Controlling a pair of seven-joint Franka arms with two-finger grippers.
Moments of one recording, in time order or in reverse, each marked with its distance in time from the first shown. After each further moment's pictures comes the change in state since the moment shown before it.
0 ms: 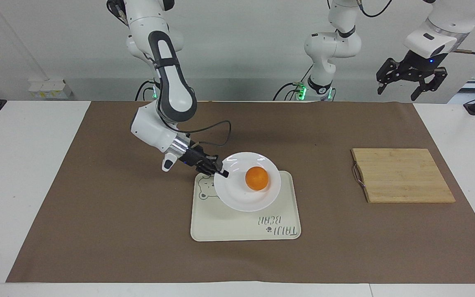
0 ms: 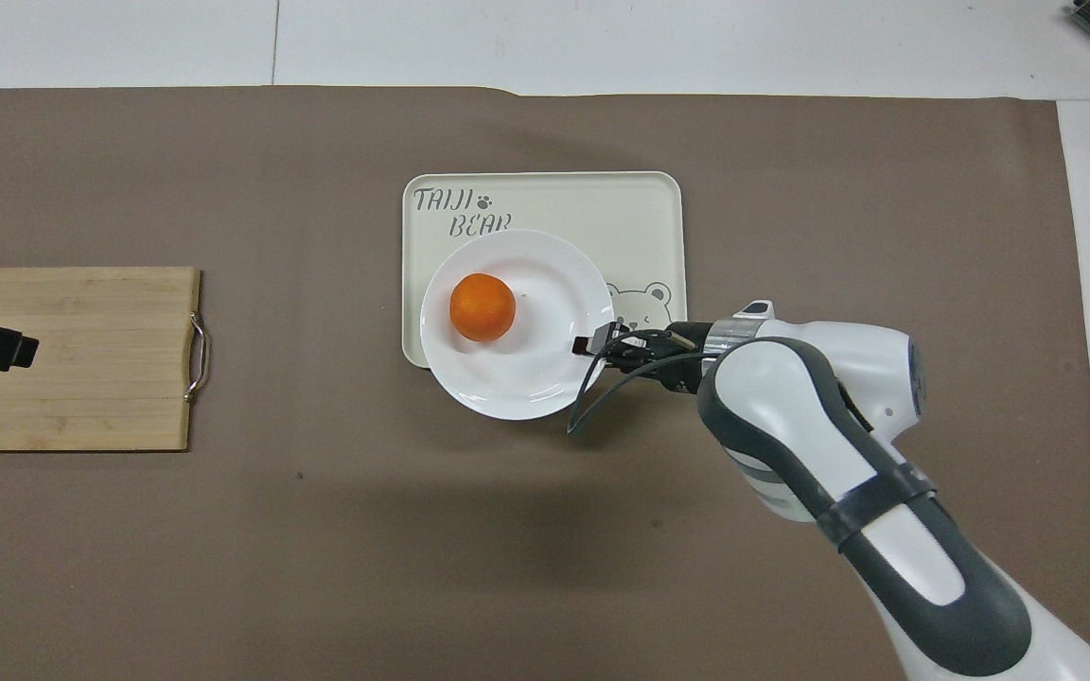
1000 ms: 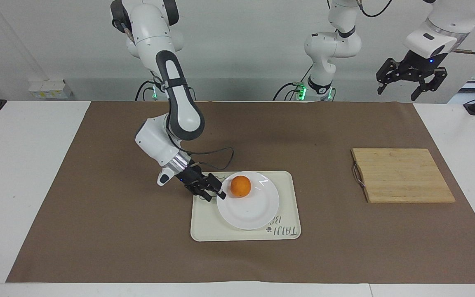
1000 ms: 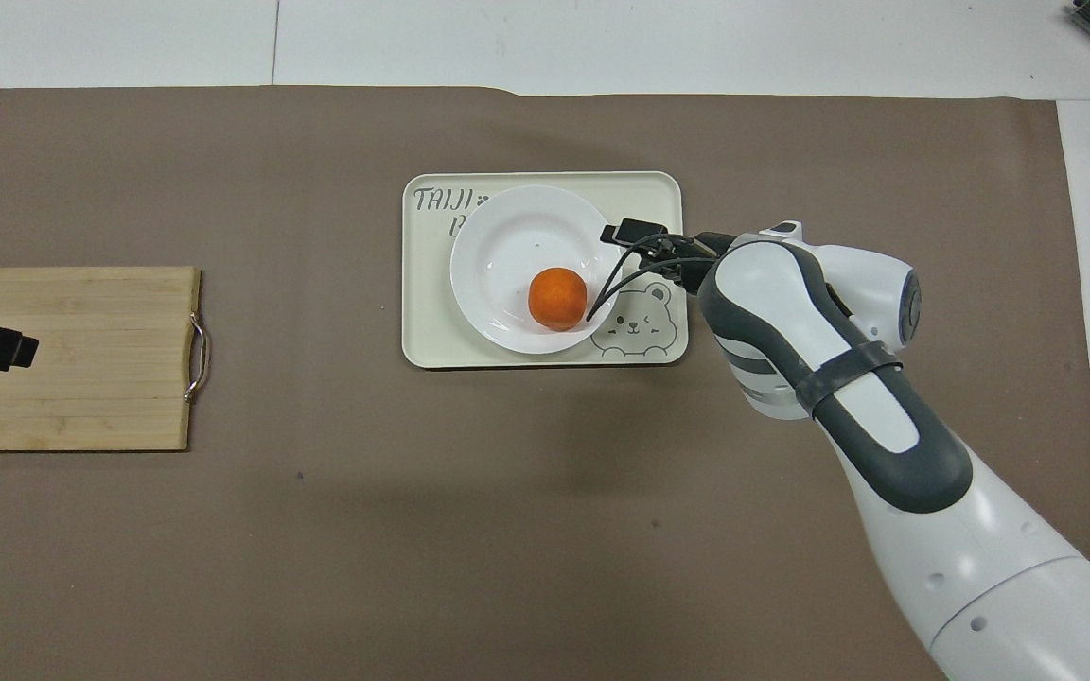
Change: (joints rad) left arm 0.000 0.000 0.000 0.000 0.000 0.000 0.000; right arm 0.013 0.087 -0.013 0.099 -0.026 0.226 -0.017
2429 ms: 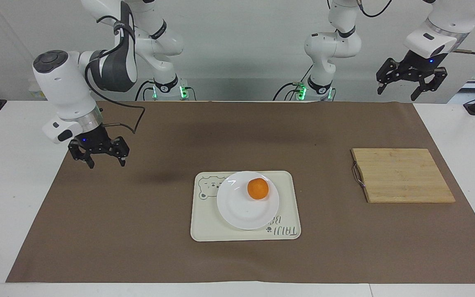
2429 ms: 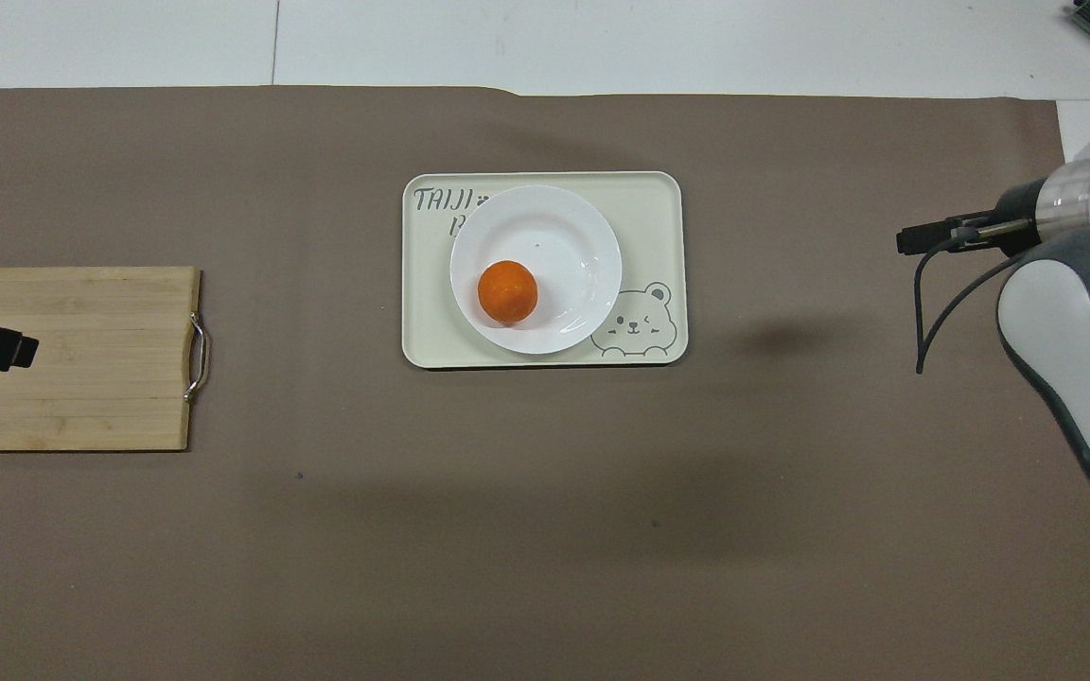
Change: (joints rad) left arm 0.000 0.000 0.000 0.000 0.000 0.000 0.000; right arm -0.331 -0.316 -0.008 0.126 -1.285 -0.637 0.309
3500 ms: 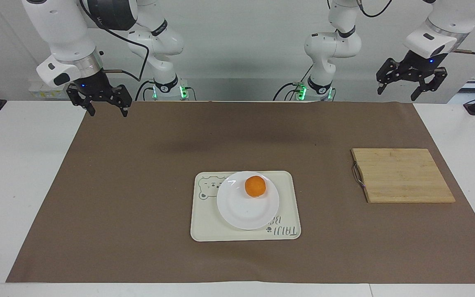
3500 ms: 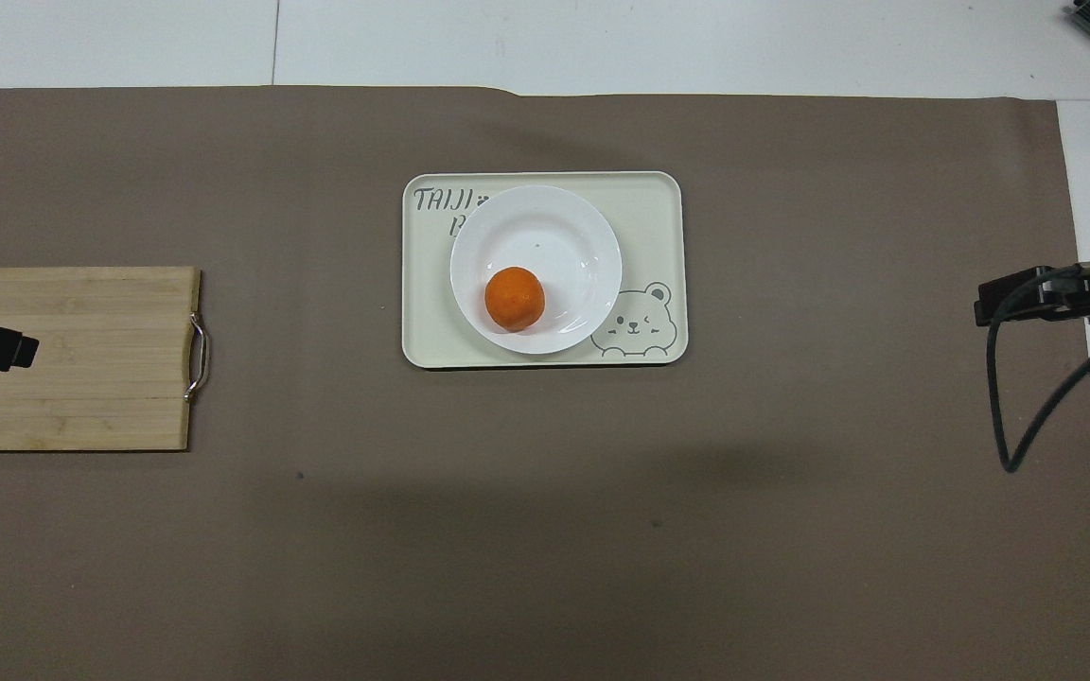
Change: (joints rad) left arm 0.000 0.000 0.000 0.000 0.000 0.000 0.000; right arm 0.032 -0.126 0.002 0.140 0.001 -0.423 0.062
